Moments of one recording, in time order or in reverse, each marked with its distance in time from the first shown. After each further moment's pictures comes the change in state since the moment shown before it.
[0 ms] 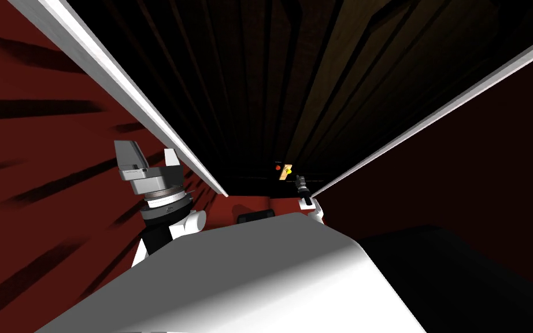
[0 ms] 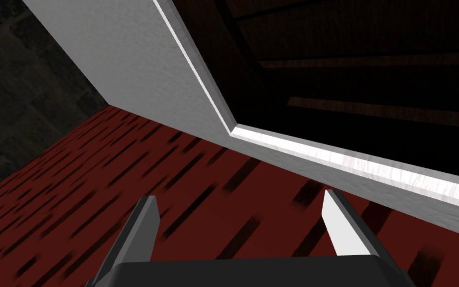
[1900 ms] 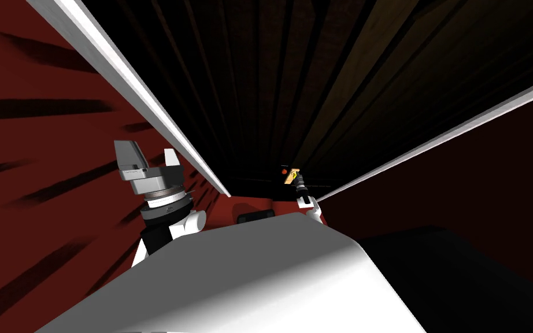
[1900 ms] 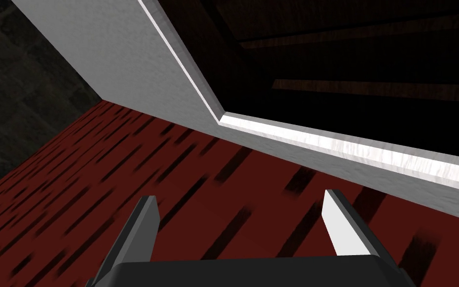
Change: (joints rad) arm -0.028 0.001 0.021 0.011 0.004 -0.025 -0.010
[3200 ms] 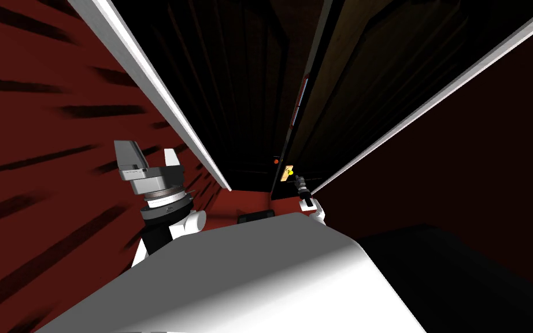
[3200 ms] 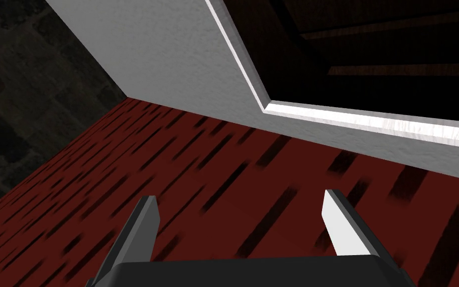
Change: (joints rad) arm 0.059 -0.035 0.019 -0.032 0.012 -0.002 -0.045
